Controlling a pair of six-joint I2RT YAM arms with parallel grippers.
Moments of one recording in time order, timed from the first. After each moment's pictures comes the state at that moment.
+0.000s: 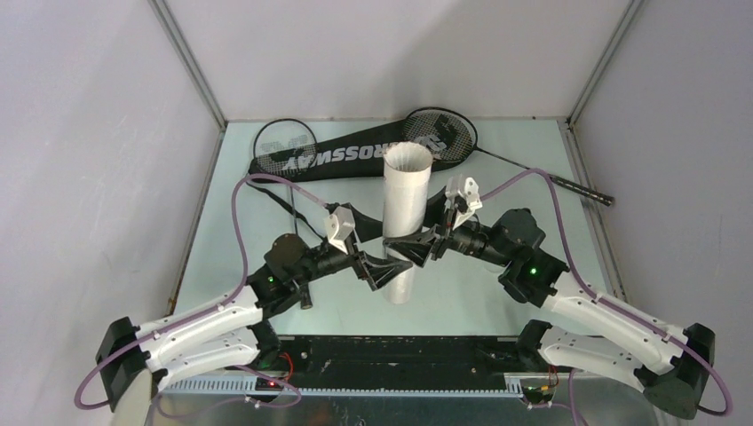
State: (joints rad) left arm -0.94 0.85 0.53 0.50 0.30 -0.25; right arm 0.90 0.90 0.78 0.31 -0.37 0.23
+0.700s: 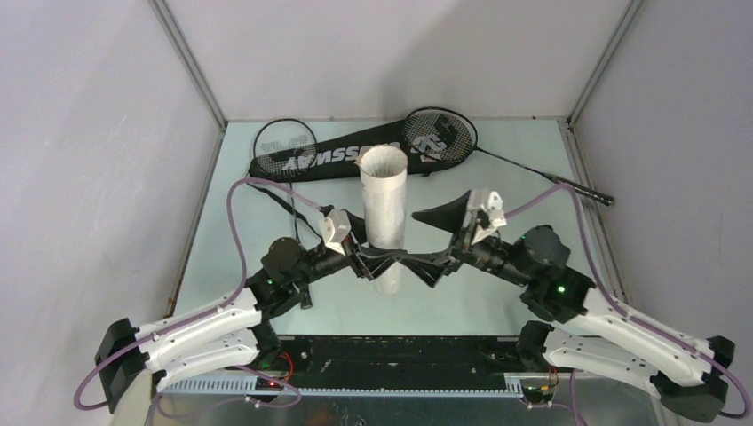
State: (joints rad) left arm -0.95 0.86 0.53 0.55 0.28 -0.21; right arm 1.01 0.79 0.78 0.21 -0.22 0.19
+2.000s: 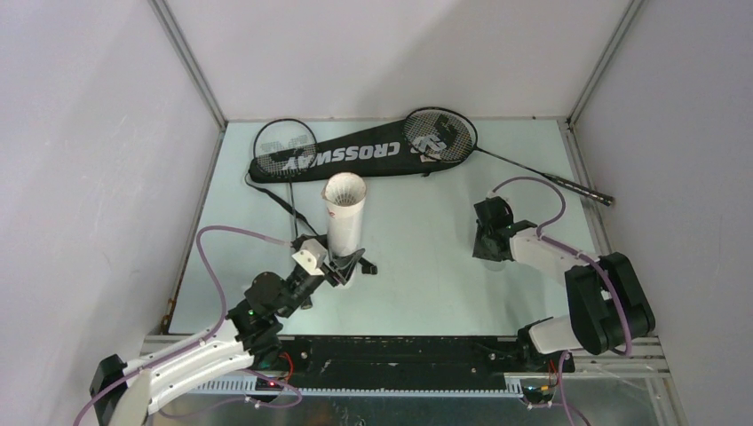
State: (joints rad) left arm -0.94 0.47 0.18 0.46 -0.19 0.06; right arm 0.35 1.41 0.66 -0.36 0.19 0.52
